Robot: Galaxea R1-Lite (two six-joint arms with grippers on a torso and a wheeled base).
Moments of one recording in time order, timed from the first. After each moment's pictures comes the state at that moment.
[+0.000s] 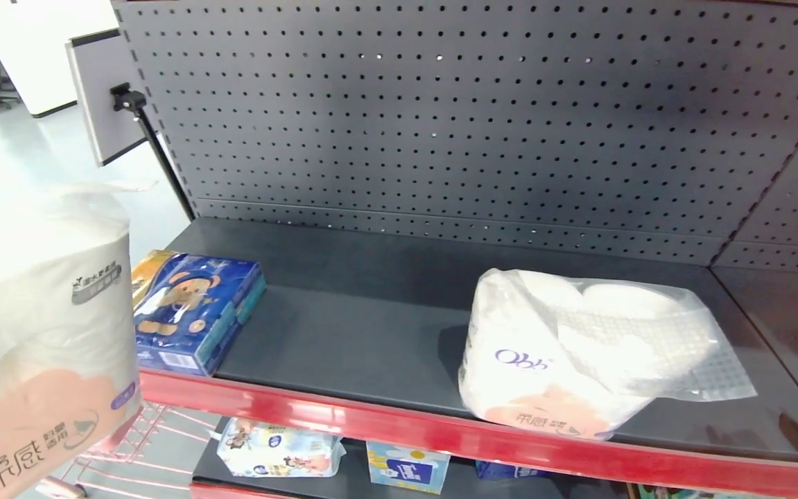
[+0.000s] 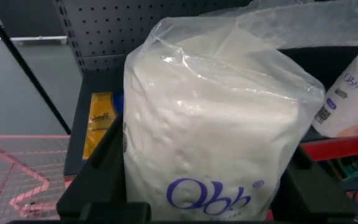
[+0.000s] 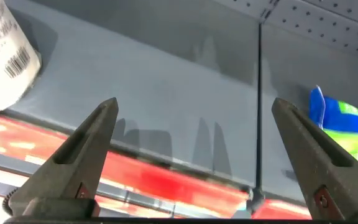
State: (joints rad) left arm 0.15 0.68 -0.63 -0.04 -0.50 0.02; right arm -0.01 0.66 -0.13 -0.34 -0.05 -0.27
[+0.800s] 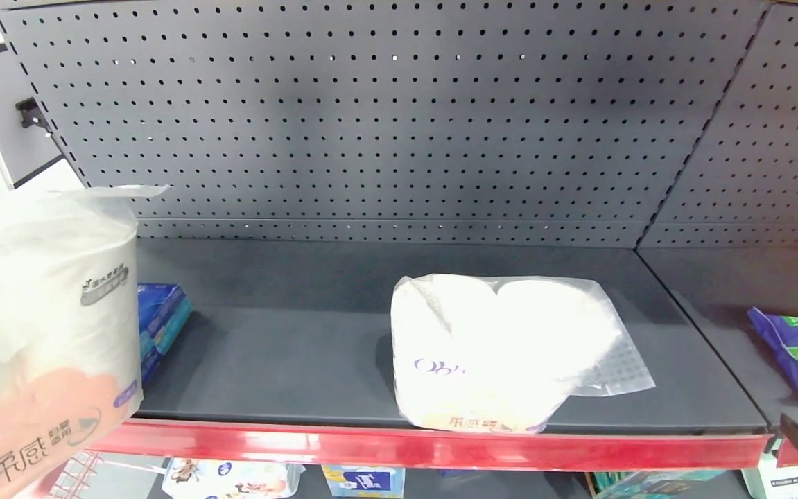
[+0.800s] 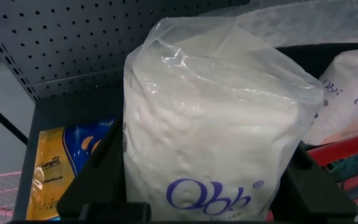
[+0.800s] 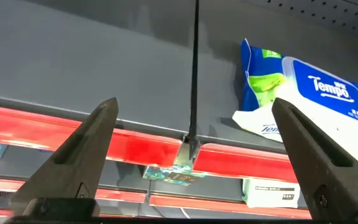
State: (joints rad) left arm 0.16 0.68 -0.63 -0.04 -0.49 0.06; right arm -0.01 0.66 -0.13 -0.34 -0.05 -0.27
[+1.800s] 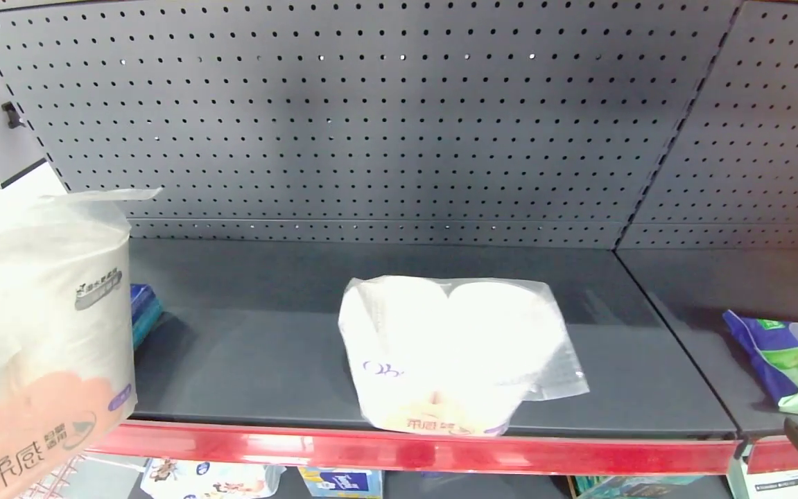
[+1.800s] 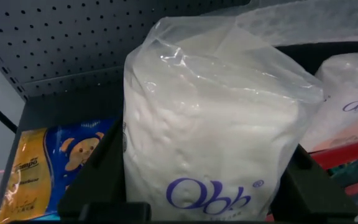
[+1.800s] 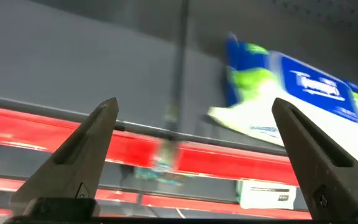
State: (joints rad) left arm 0.16 0.66 -0.61 -0.04 -0.47 0.06; right arm -0.01 0.64 -0.12 -0.34 -0.05 -0.27
